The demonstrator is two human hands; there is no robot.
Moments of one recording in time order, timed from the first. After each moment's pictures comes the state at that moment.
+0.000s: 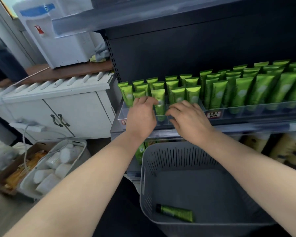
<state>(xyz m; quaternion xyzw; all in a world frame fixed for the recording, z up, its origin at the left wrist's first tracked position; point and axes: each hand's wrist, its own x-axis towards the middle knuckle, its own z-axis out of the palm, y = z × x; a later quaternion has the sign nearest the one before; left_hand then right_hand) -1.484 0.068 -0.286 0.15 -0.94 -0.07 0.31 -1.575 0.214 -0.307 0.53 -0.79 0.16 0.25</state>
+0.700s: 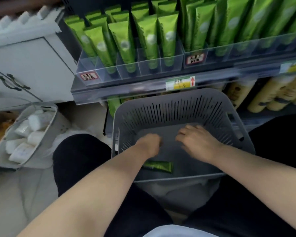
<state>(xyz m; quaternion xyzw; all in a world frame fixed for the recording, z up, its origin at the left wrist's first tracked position) -1.466 0.156 -0.491 0.13 -0.95 -0.12 -0.27 -1.544 0.329 -0.454 0.56 -0.82 -0.05 -0.11</state>
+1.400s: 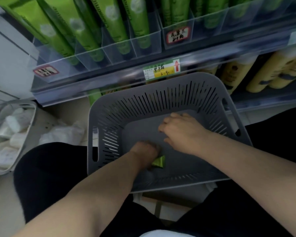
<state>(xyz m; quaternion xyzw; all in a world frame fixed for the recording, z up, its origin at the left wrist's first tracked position) -1.472 0.180 -0.553 -0.08 -0.92 0.10 -0.37 -1.566 0.313 -0.450 0.53 -0.83 0.02 -0.19</state>
